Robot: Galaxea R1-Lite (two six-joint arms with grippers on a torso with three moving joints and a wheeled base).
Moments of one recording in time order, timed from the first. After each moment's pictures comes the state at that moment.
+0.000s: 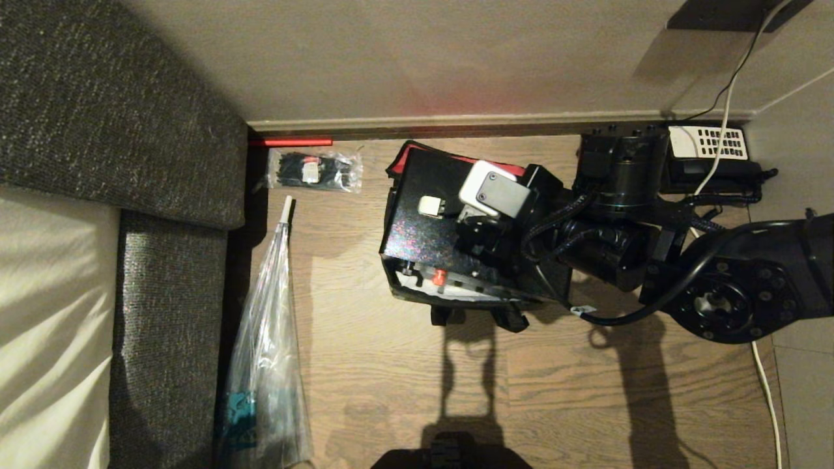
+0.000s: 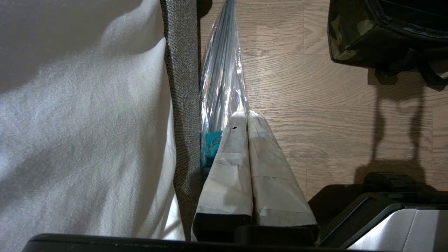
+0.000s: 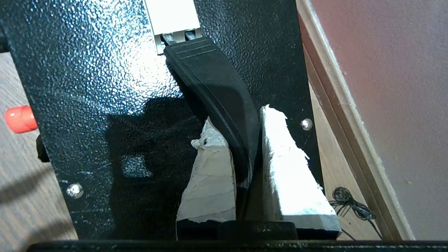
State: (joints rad) left arm 0.00 0.00 0.00 0.01 -0.01 0.06; right arm 0.71 1.79 -1.13 -0.62 -0.20 -0.95
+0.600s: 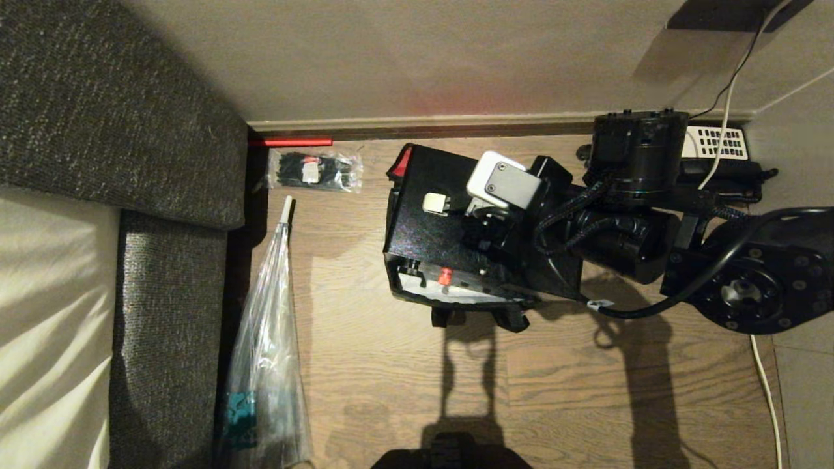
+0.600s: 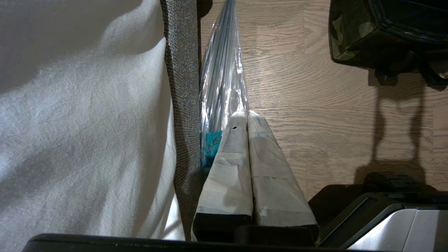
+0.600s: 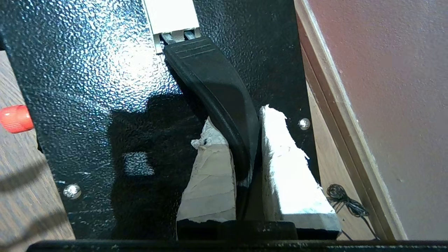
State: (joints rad) left arm 0.00 0.00 0.00 0.01 -0.01 0.06; right arm 0.71 1.75 -1.15 -0.54 -0.20 -0.96
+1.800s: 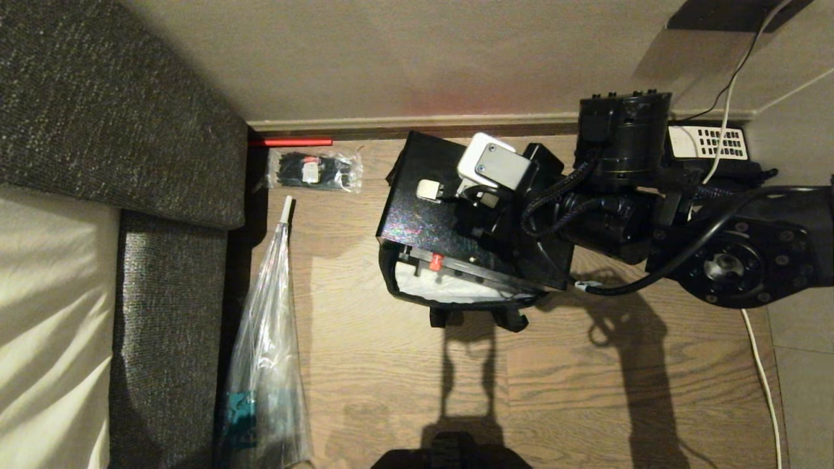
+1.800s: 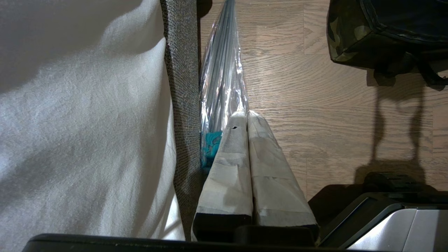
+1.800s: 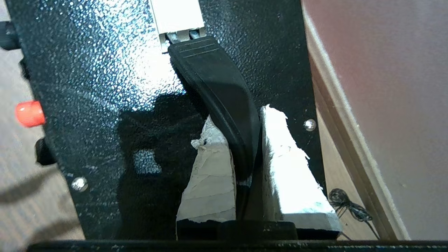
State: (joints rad) left arm 0.00 0.00 0.00 0.01 -0.01 0.06; right arm 0.71 1.79 -1.26 -0.45 -0.20 -0.93
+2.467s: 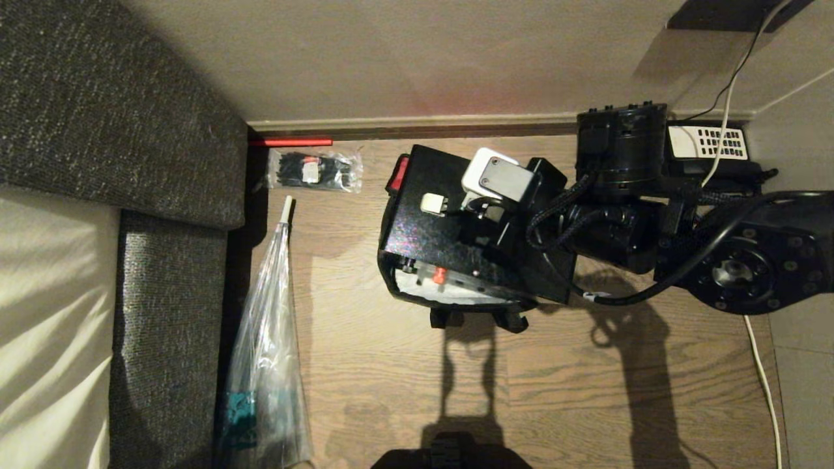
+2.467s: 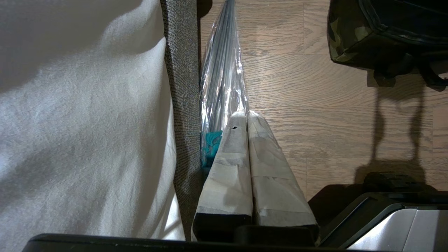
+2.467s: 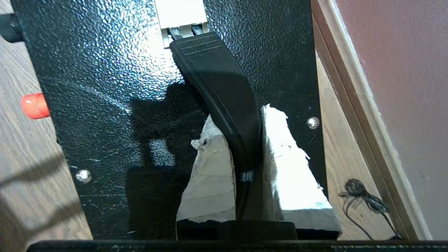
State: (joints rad) left arm 0.00 0.00 0.00 0.01 -0.01 0.06; right arm 0.70 1.77 -1.23 -0.40 -0.20 -0.90
